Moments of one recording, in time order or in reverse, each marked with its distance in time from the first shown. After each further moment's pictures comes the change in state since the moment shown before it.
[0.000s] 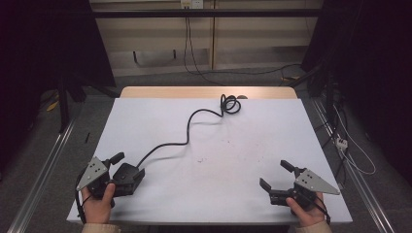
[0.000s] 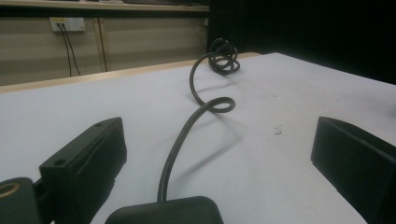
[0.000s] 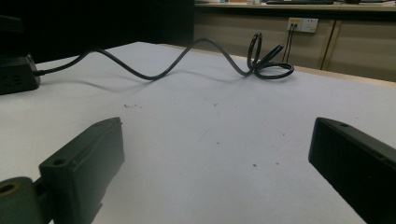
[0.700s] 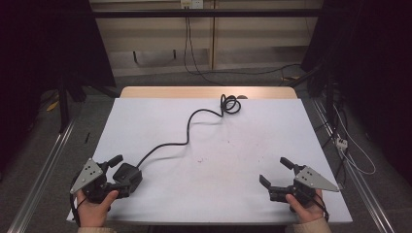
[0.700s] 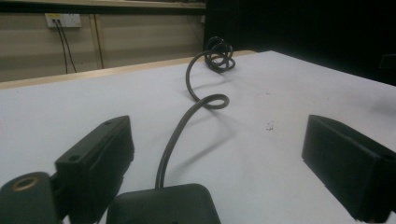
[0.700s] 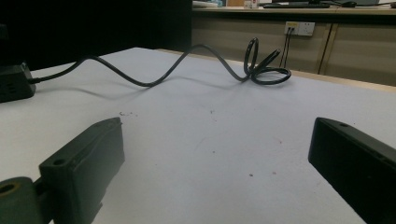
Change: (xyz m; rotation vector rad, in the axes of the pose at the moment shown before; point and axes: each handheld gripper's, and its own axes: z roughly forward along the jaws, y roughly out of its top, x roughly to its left) left arm -0.002 0.003 -0.013 0.016 -0.014 -0.009; right arm -0.003 0.003 0.005 -0.016 -0.007 0.012
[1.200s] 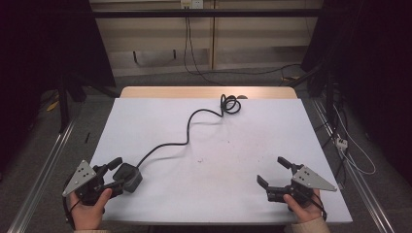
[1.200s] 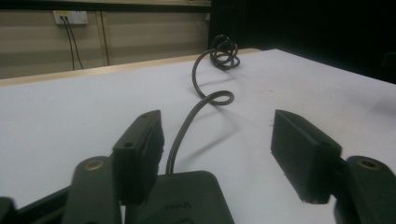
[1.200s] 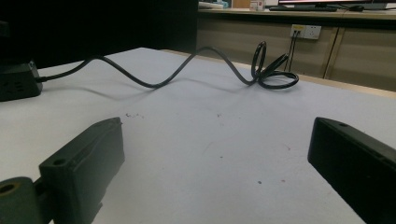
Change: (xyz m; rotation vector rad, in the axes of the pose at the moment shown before) left arm 0.004 0.003 -0.014 0.013 0.021 -0.009; right arm 0.005 0.003 0.004 -0.004 0.019 -0.020
